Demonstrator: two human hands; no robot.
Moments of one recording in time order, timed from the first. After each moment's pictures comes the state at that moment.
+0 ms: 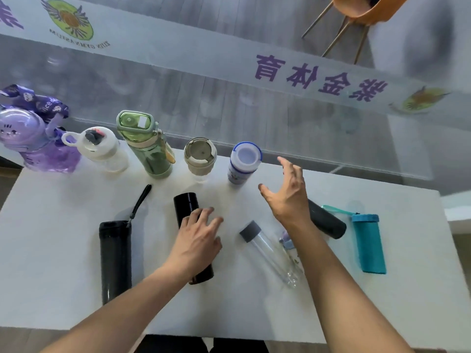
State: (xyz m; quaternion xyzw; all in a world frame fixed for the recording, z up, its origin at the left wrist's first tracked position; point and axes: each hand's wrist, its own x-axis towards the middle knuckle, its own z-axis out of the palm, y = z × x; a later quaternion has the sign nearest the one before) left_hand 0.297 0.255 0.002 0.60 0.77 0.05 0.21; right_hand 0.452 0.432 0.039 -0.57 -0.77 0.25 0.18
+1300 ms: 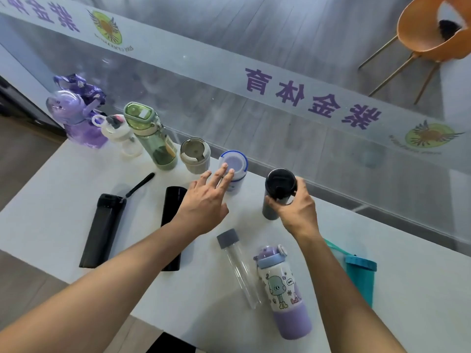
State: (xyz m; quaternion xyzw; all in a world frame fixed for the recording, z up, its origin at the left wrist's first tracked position) left_hand 0.348 0.353 0.053 0.52 0.84 0.03 0.14; right_hand 0.525 0.507 0.029 -0.50 -0.75 0.41 0.16
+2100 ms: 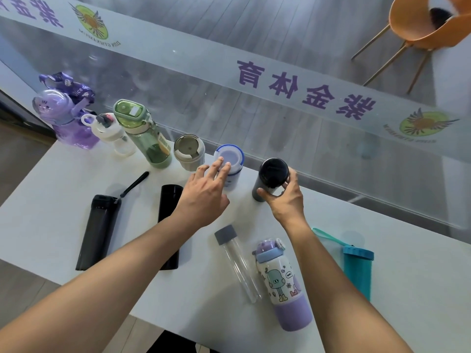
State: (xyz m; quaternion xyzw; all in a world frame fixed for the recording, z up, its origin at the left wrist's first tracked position) left_hand 0.347 0.363 0.060 0.52 0.84 0.04 0.13; right_hand 0.509 0.507 0.010 -0.50 -0.70 0.47 0.20
